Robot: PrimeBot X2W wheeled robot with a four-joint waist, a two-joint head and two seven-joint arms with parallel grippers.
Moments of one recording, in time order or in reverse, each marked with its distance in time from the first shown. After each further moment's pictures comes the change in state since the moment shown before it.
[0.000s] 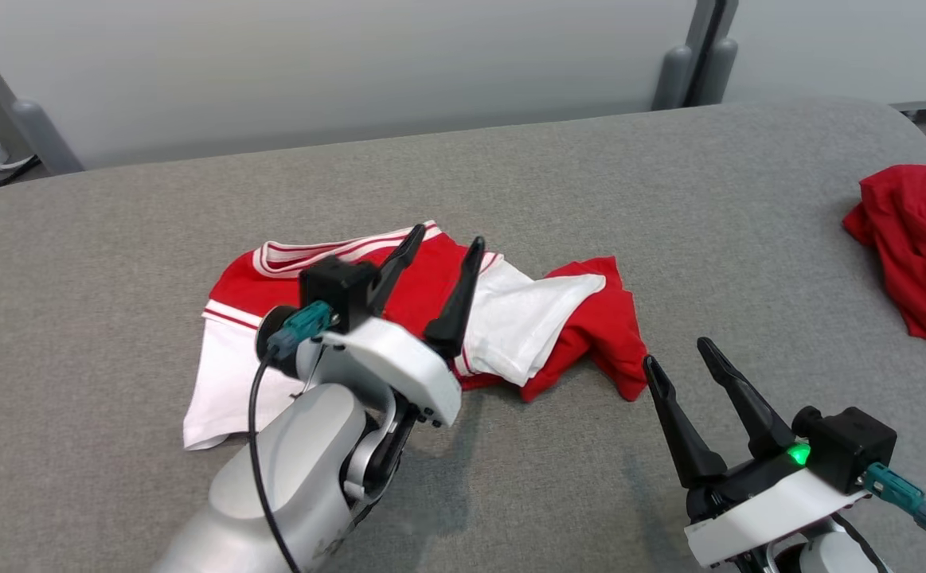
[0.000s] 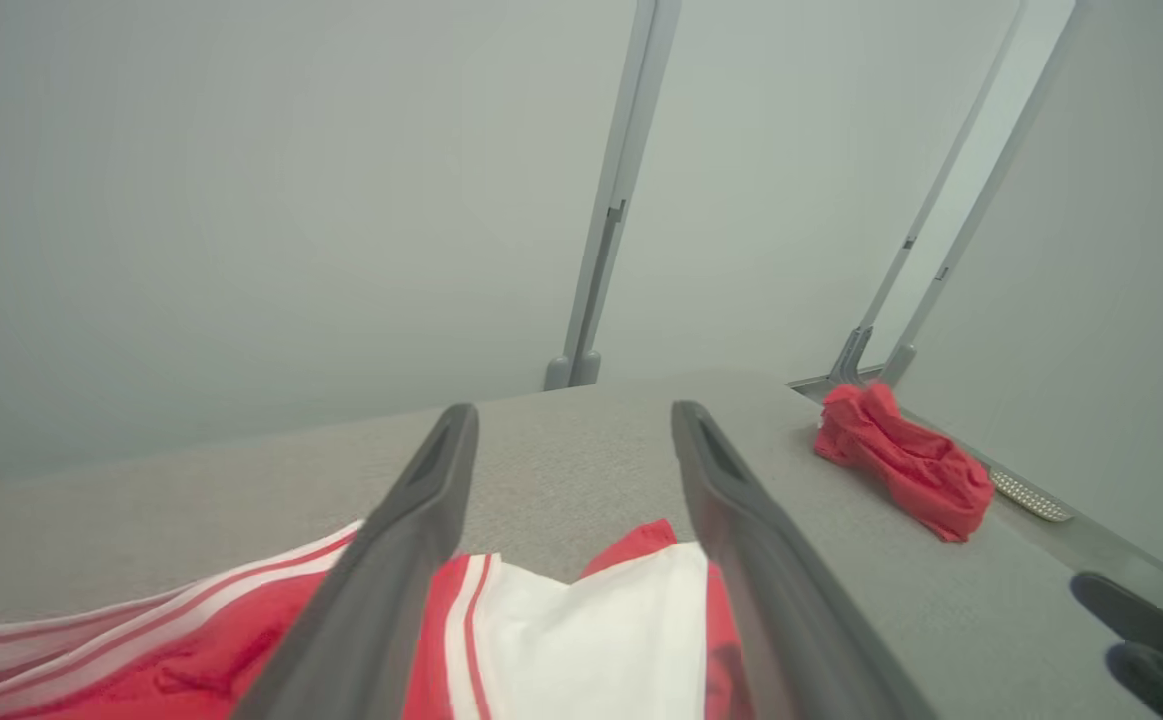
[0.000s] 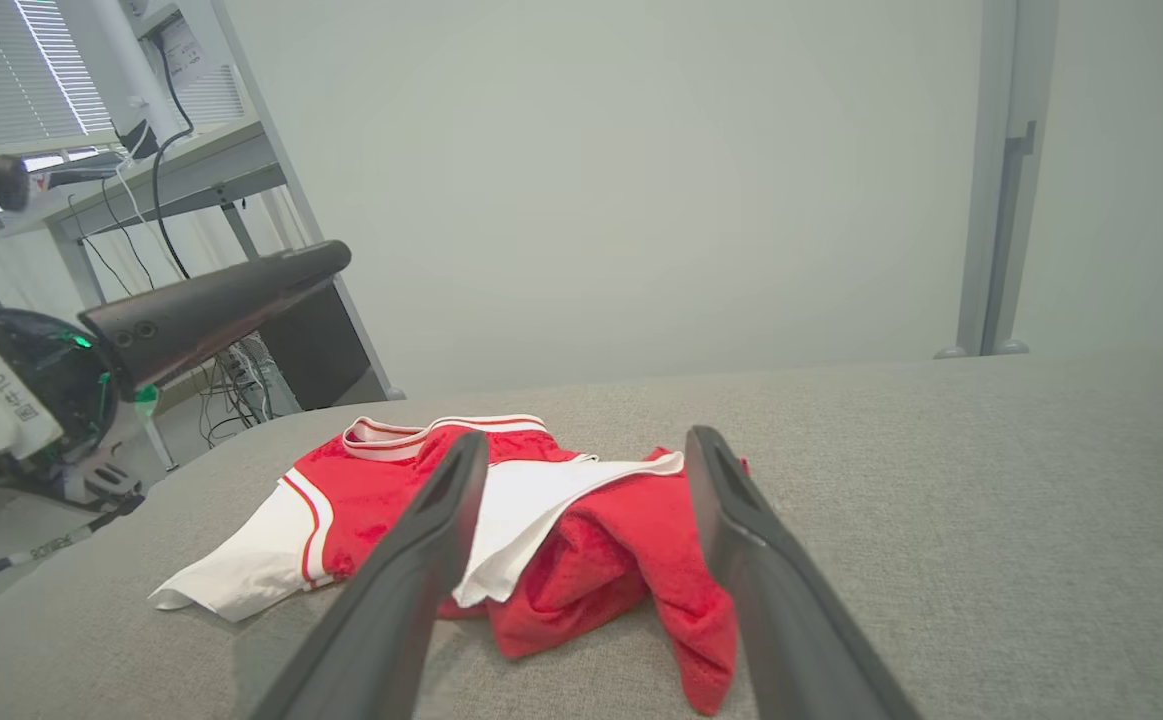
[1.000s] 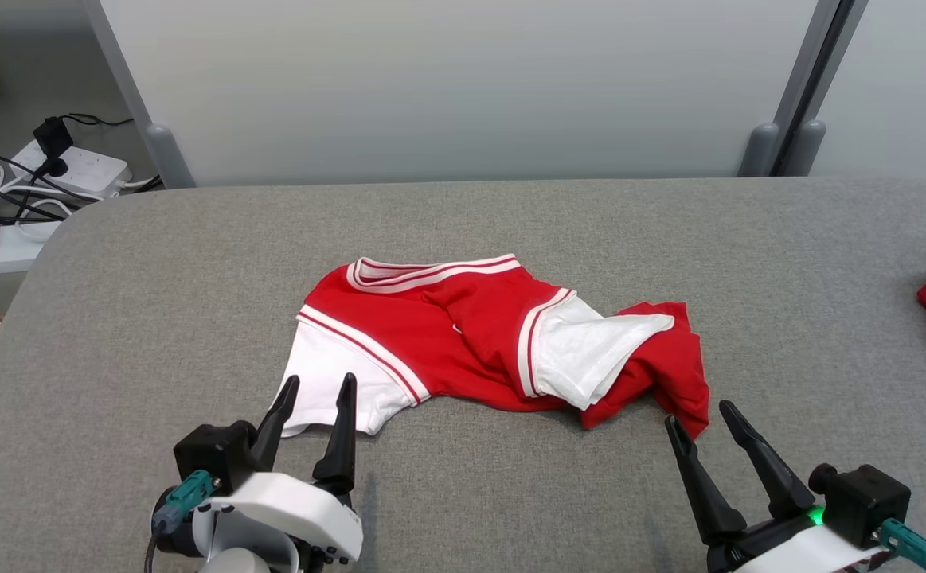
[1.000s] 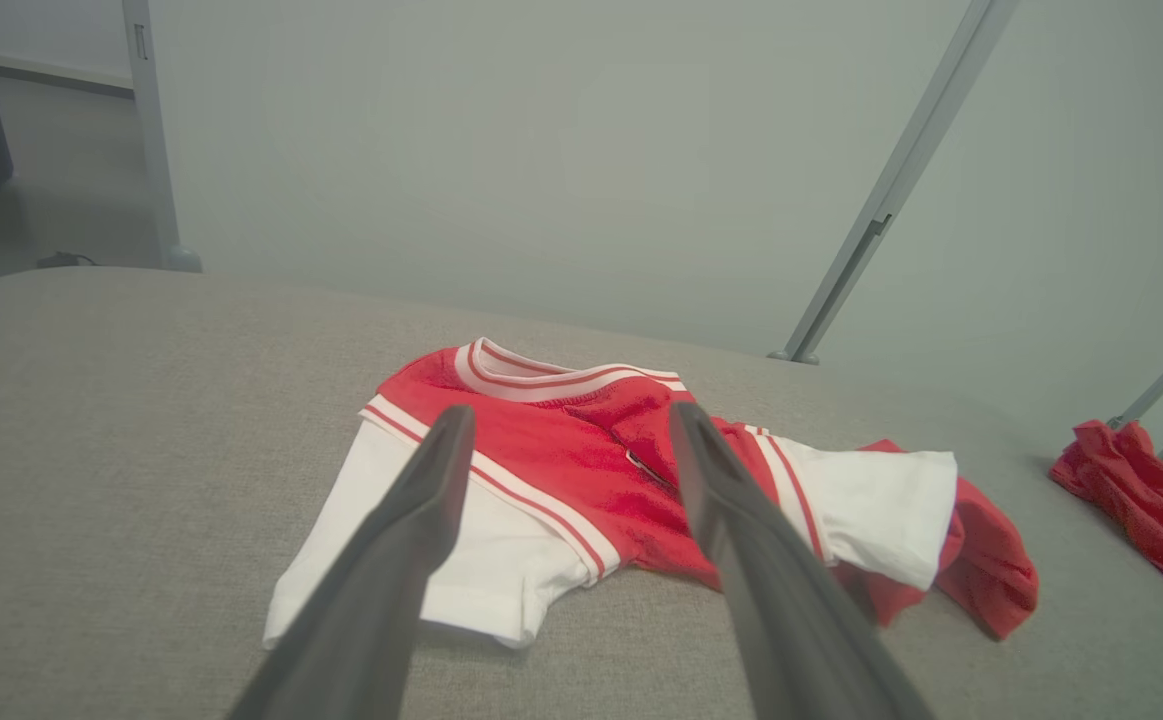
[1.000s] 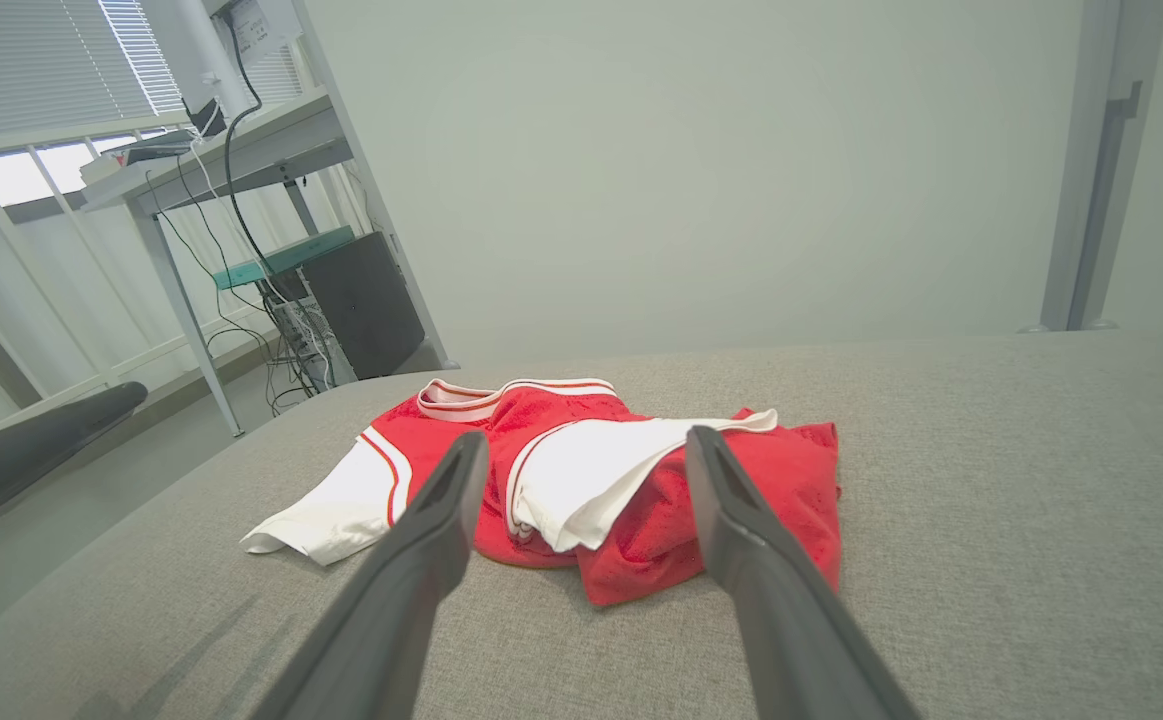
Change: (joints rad) left arm 0.465 0.156 0.227 -0.290 0.046 0.131 0.000; right arm 0.135 -0.006 -0.041 -0.001 0.001 0.000 0.000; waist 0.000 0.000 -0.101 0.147
